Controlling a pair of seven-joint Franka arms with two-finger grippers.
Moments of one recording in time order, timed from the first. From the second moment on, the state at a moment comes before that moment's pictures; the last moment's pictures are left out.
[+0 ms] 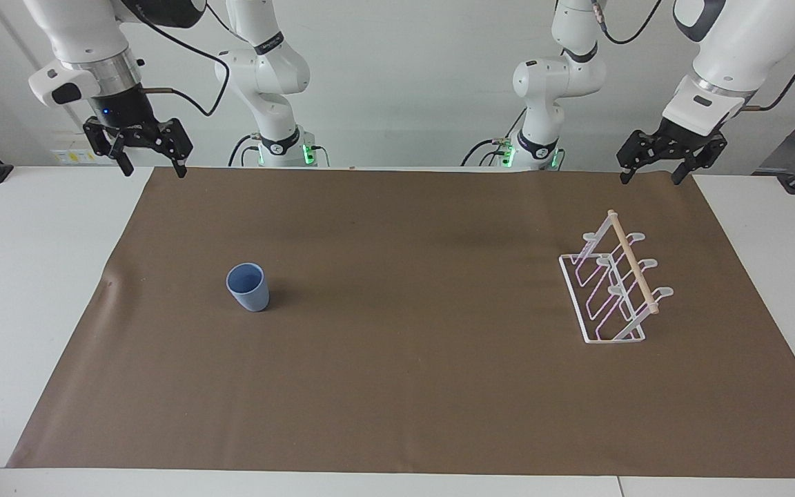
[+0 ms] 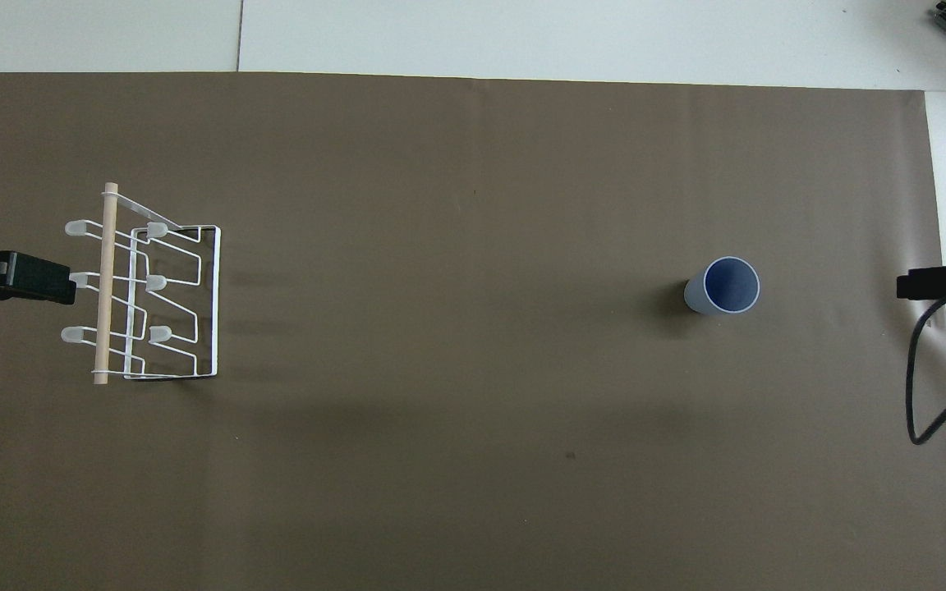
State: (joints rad) left arm 0.07 -0.09 -0.14 -1.64 -0.01 1.54 0.00; right arm -0.10 -0.16 -0.01 -1.84 0.00 1.82 -0.08
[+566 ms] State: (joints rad) left arm 0.07 -0.09 -0.14 -1.66 -0.01 1.55 0.00; right arm -0.10 -0.05 0.03 -1.98 0.00 2.09 -0.09
